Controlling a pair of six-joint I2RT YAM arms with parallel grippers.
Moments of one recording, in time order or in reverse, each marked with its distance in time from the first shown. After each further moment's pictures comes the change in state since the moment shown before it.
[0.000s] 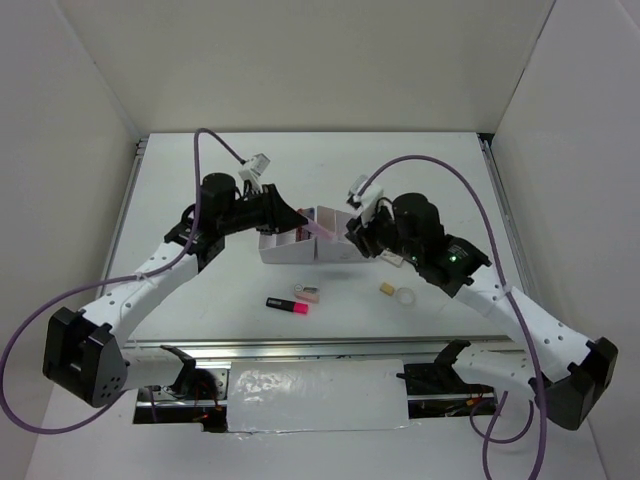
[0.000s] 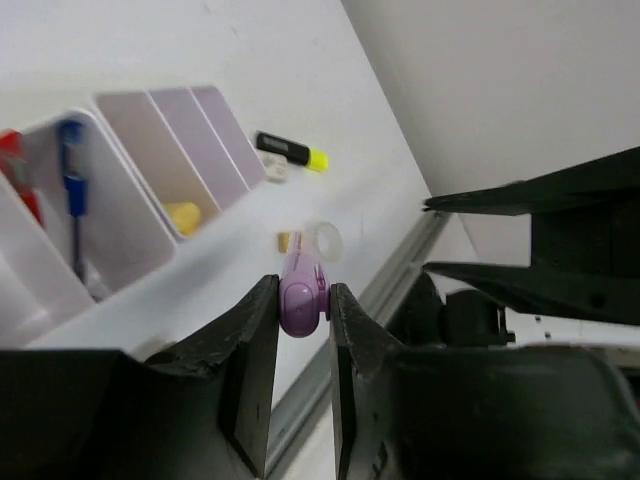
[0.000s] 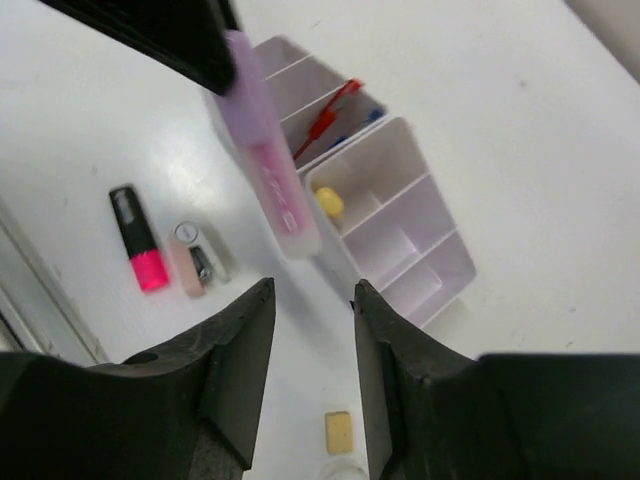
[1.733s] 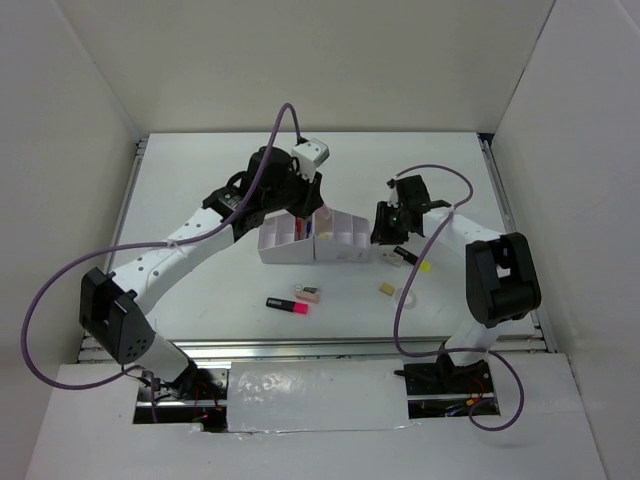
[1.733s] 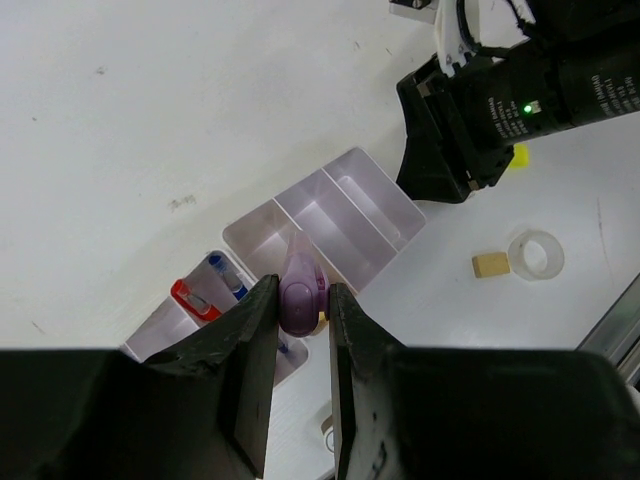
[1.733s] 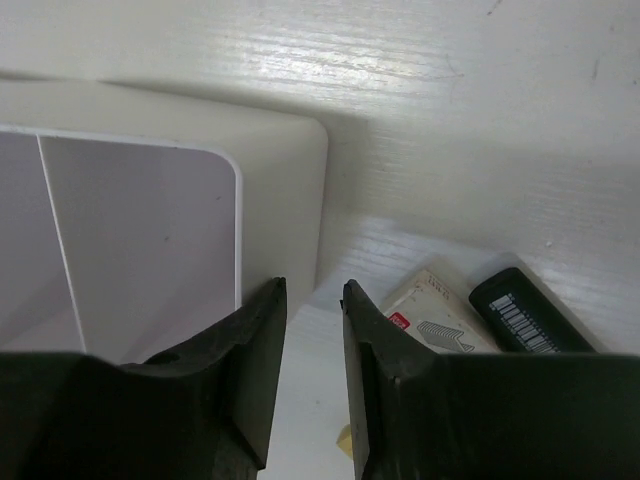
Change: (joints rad) left arm -0.181 0.263 0.464 -0.367 -0.423 0.618; right arm -0.499 0.619 0.016 0.052 -0.161 0.569
